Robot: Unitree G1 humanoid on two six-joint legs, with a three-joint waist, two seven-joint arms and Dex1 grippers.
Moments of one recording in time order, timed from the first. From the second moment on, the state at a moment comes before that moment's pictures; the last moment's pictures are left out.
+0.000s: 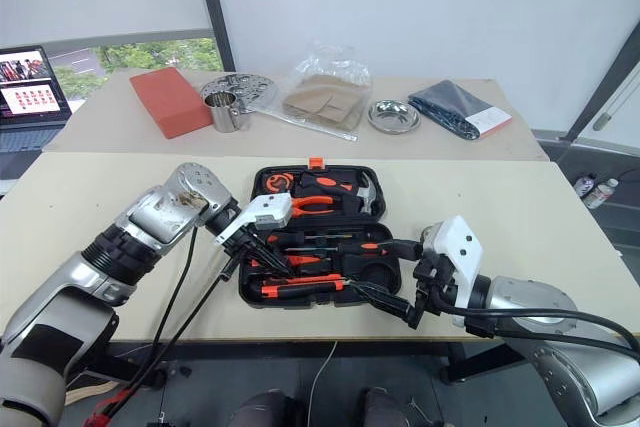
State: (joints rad) left arm -0.96 0.67 -0.63 0.19 -0.17 0.58 -1.61; right arm -0.03 -0.77 -0.17 -0.72 0.76 0.75 0.66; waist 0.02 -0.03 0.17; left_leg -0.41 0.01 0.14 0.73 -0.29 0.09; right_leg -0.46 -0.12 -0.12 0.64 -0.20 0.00
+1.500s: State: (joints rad) left arm -0.62 0.73 -0.06 -0.13 -0.51 0.65 -1.42; right arm -0.04 -1.00 -0.26 -0.24 0.48 0.58 0.97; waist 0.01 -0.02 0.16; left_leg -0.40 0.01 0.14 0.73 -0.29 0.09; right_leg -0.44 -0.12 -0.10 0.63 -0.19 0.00
